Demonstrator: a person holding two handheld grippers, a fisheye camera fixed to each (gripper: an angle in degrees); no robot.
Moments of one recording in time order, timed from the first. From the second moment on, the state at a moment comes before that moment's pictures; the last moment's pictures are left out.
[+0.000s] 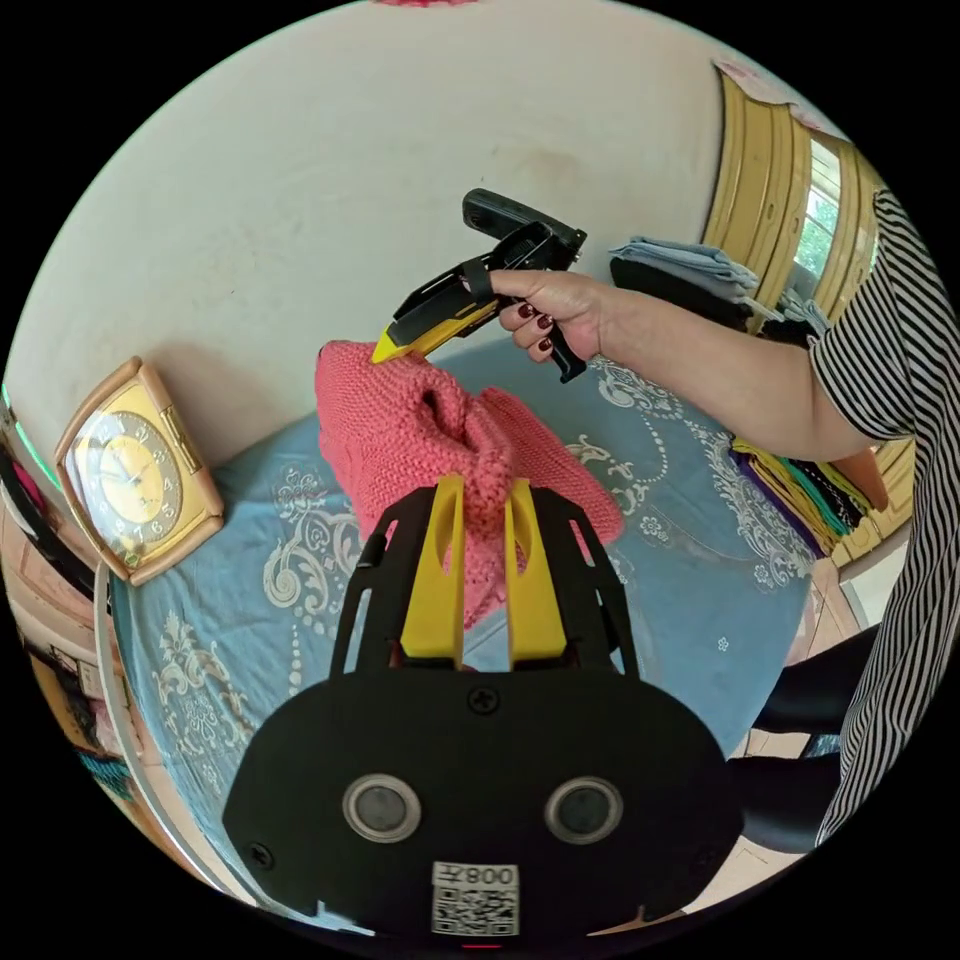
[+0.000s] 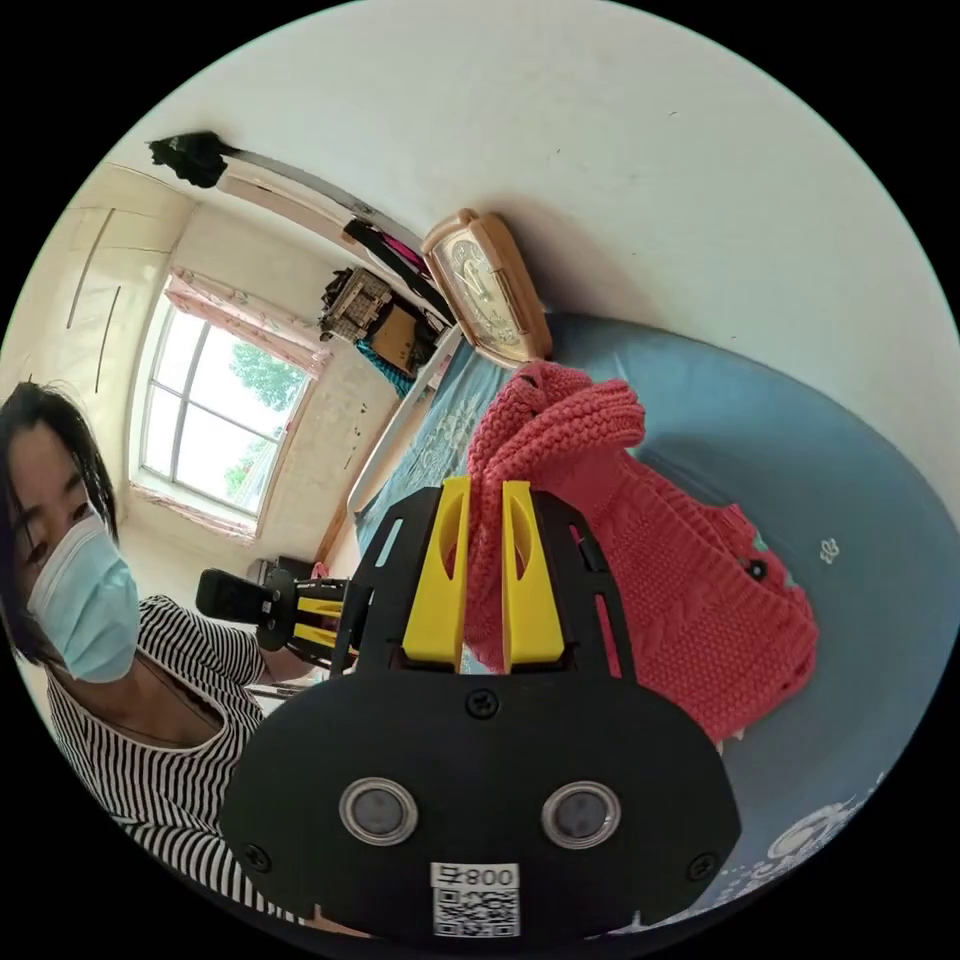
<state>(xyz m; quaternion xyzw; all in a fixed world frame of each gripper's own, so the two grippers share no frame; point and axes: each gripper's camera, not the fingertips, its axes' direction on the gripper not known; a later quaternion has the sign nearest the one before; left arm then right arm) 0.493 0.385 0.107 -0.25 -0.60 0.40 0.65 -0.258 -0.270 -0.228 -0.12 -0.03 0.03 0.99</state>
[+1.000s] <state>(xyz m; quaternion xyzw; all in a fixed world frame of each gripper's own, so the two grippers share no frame) 0.385 0.475 0.264 -0.38 -0.61 0.37 0.59 -0.266 -0.045 -0.251 -0.15 0.12 0.07 0.98</state>
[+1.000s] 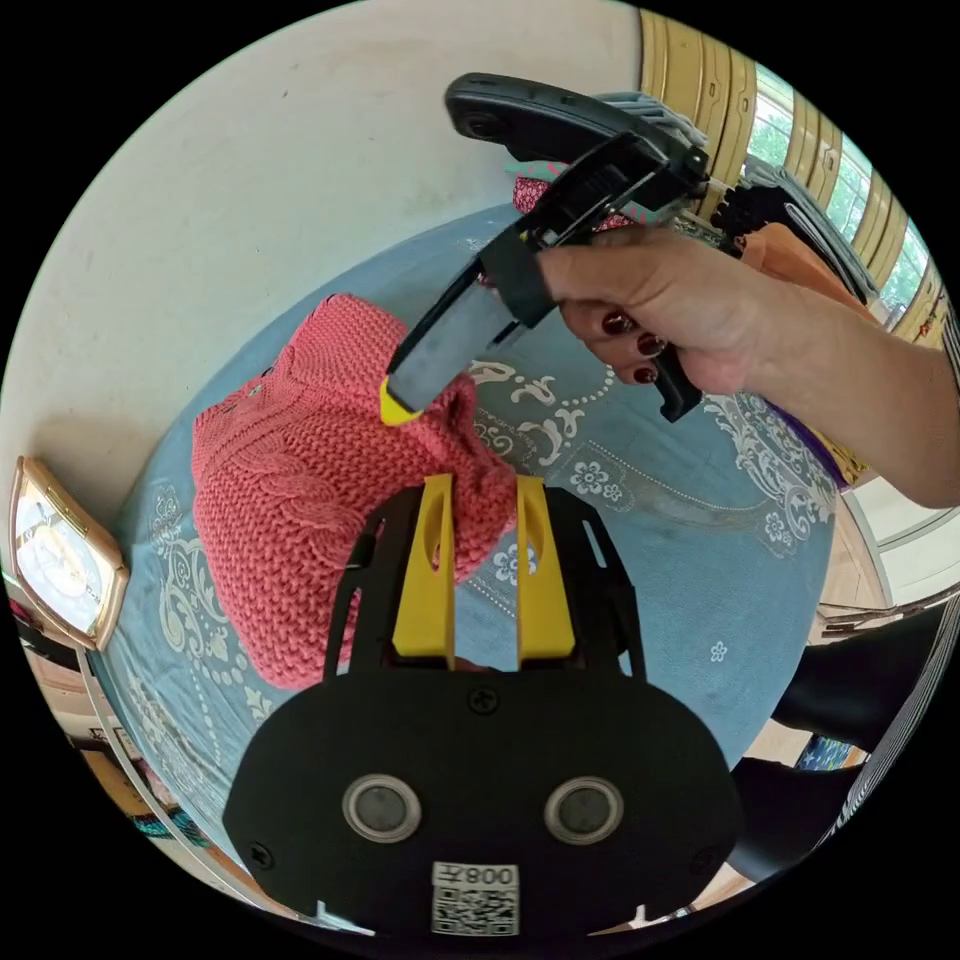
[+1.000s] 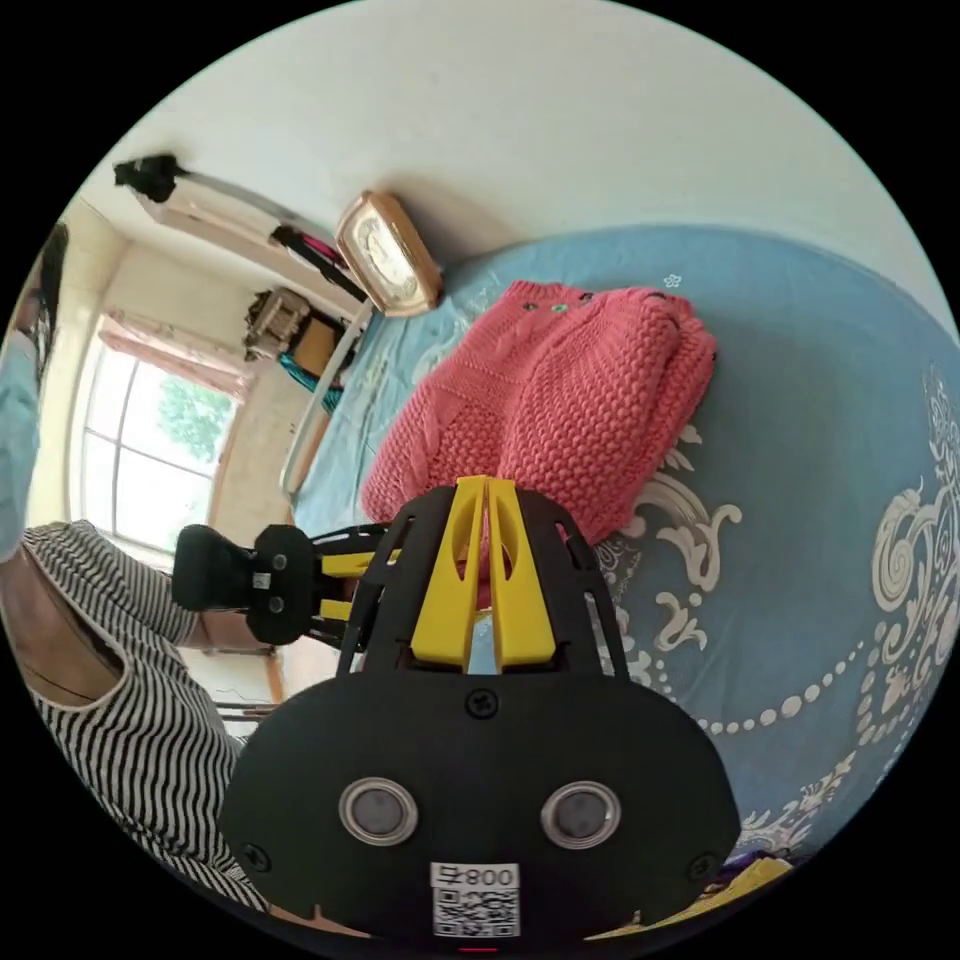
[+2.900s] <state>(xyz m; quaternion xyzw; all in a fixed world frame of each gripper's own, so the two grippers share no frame) 0.222 0.326 -0.126 -0.12 -0.32 -0.05 0.94 -0.227 0.133 -0.253 -0.04 -0.01 0.25 0.97</state>
